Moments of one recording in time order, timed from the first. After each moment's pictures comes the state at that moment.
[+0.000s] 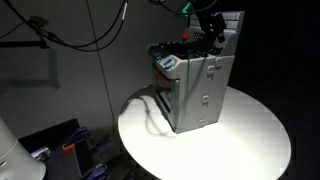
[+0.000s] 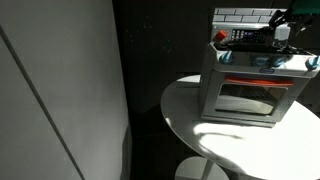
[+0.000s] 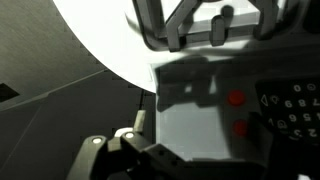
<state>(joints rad) -0.01 0.28 -0.14 -1.68 -0.29 2.36 0.61</state>
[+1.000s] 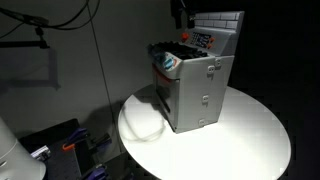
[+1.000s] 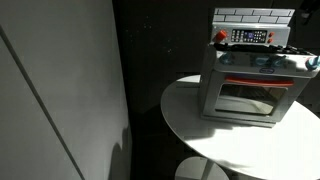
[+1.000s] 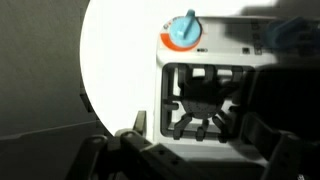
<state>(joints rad) -0.01 0.00 -0.10 -1.79 -0.11 1.90 0.30</state>
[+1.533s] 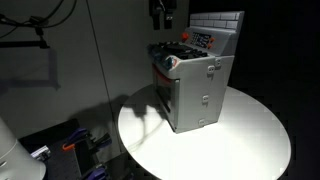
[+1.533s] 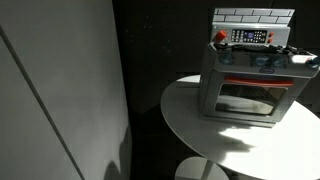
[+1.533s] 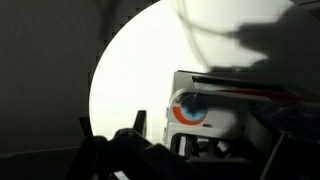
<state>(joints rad) -0.02 -0.21 -0.08 -1.99 -0.11 1.77 0.23</state>
